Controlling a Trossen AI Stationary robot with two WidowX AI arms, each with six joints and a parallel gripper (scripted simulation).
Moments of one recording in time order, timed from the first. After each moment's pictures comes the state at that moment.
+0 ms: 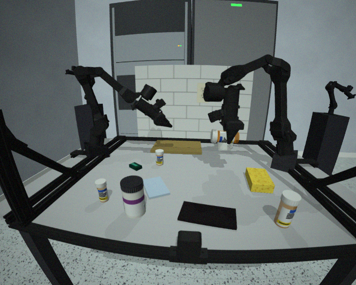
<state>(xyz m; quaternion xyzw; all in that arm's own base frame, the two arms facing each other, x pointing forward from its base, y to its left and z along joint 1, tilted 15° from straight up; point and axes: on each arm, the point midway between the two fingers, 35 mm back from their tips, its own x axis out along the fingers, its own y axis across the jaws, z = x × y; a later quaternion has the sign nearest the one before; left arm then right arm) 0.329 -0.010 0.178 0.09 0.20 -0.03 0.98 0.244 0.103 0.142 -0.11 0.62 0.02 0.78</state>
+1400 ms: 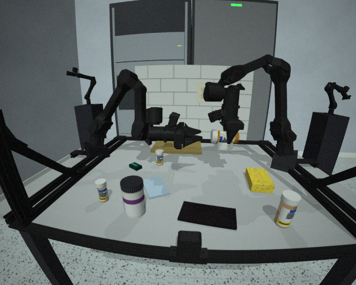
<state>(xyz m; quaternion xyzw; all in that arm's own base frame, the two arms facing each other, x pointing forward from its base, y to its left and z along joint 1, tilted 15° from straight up) 0.381 -0.263 0.155 0.07 -0.11 -0.20 0.97 0.244 0.103 0.143 -0.11 0.62 0.02 0.78</state>
